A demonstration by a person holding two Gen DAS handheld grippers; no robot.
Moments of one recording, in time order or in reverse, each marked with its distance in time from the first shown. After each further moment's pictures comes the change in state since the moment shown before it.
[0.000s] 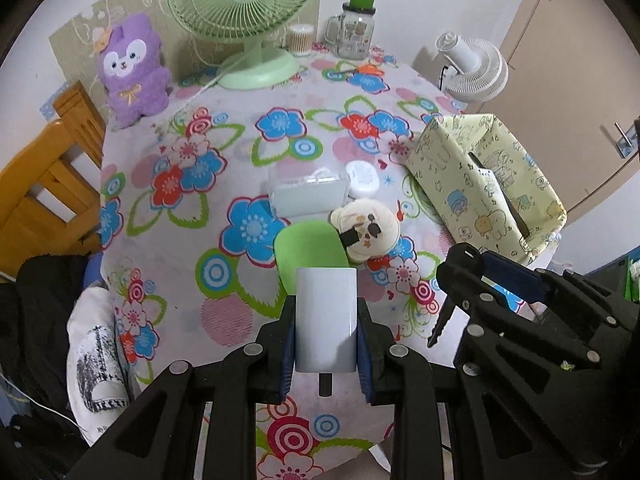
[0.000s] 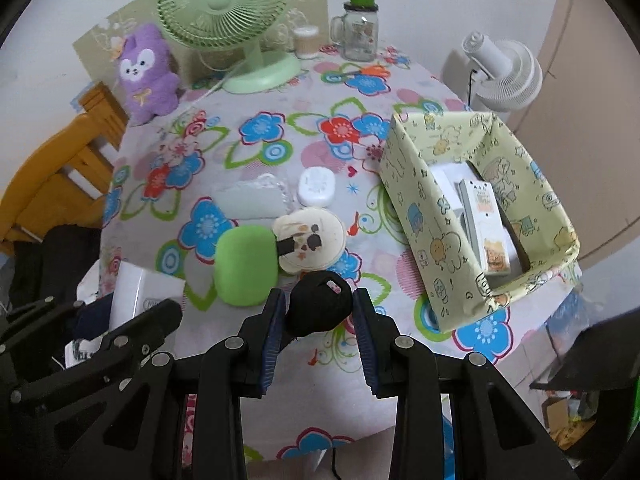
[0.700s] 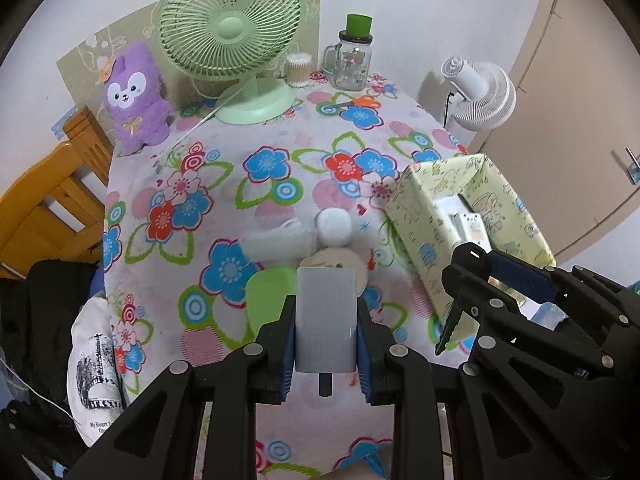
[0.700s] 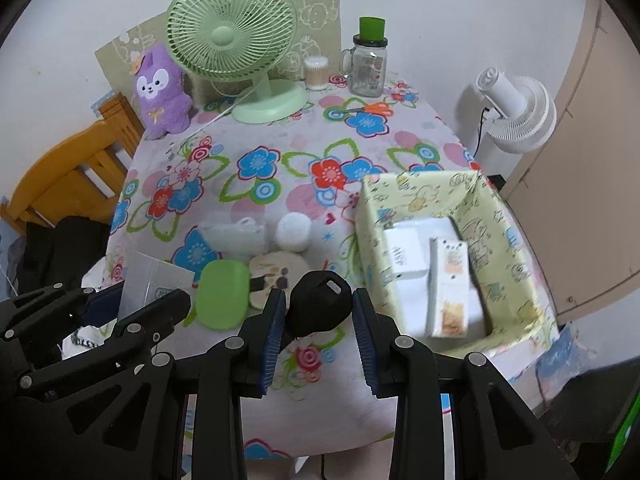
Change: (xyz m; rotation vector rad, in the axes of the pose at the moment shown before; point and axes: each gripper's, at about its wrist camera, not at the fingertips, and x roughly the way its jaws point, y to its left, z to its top) left arm -0.009 -0.054 0.040 -0.062 -0.065 0.050; right arm -0.024 -0.052 0.041 -0.113 -0.054 0.046
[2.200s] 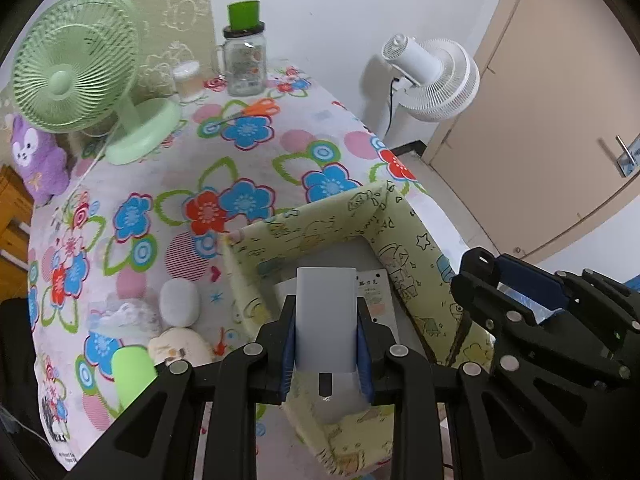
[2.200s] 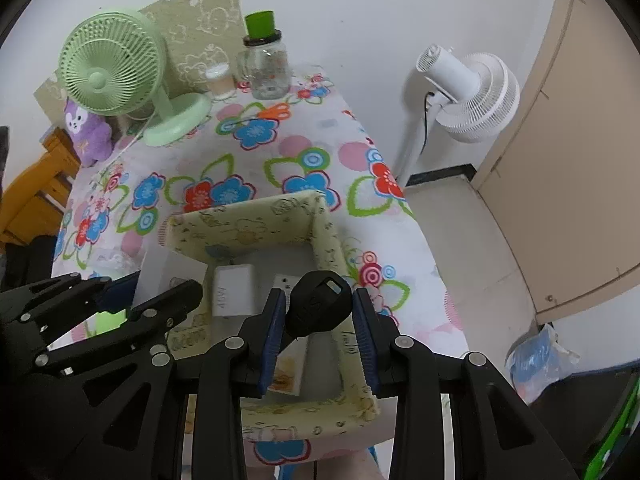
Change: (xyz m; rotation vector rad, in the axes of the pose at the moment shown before) left arm 0.087 -0.154 0.083 0.069 0.054 -0.082; right arm 0.029 -0.180 0.041 0.049 0.041 -0.044
